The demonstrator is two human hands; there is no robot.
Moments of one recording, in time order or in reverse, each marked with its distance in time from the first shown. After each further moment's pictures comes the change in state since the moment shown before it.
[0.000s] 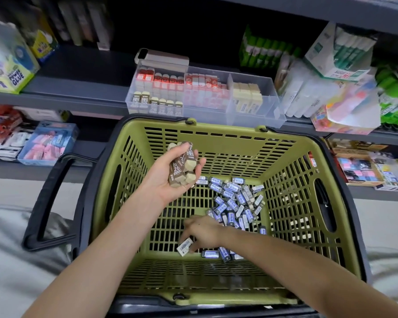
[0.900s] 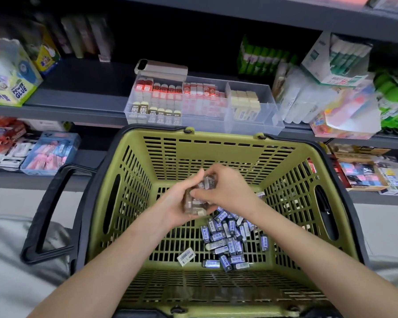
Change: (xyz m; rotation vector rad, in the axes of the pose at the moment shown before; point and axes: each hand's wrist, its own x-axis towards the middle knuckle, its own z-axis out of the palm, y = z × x) left_hand 0.012 -0.029 -0.016 0.297 0.050 -0.200; right_hand -0.072 -0.032 -0.145 0.519 0.648 0.427
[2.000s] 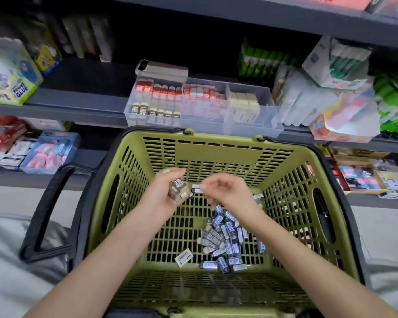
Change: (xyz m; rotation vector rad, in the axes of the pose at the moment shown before) left_hand -0.015 0.017 0.001 -0.082 0.264 0.272; right_hand -0.006 0.032 0.015 0.671 -0.045 0.012
